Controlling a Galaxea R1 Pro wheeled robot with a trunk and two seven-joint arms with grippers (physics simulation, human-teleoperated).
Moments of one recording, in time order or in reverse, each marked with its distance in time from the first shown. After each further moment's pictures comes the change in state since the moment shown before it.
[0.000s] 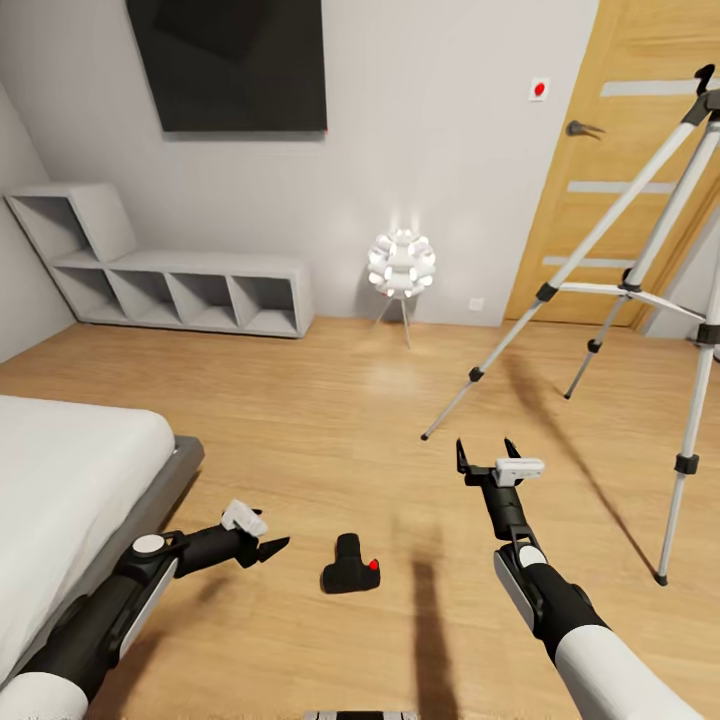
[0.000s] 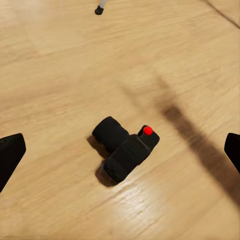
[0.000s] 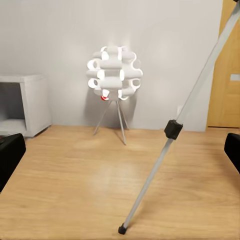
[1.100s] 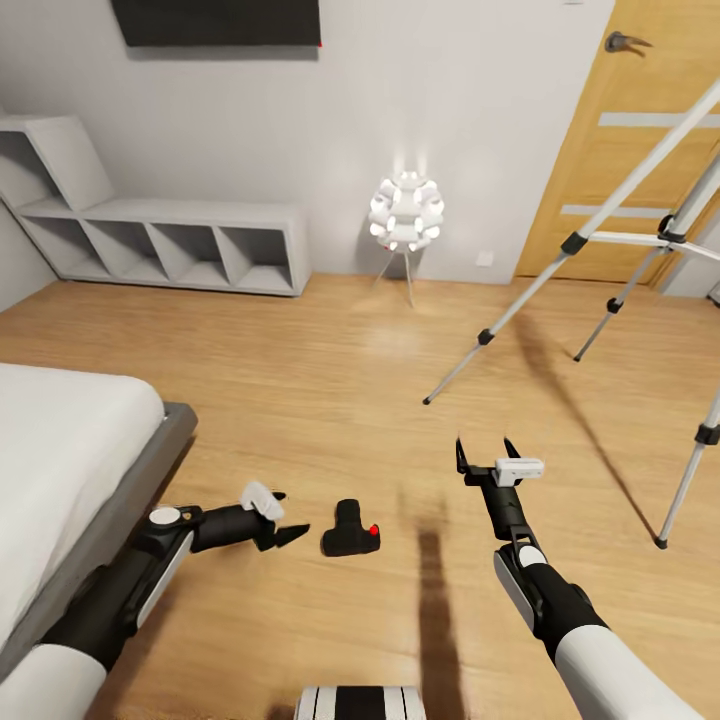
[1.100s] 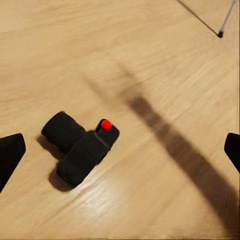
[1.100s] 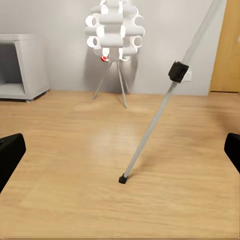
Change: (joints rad) left arm -0.063 -0.021 -0.046 -0.074 -0.003 0.066 -0.121; right arm 0.000 0.000 0.000 0.001 0.001 -0.002 0.002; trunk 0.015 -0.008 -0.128
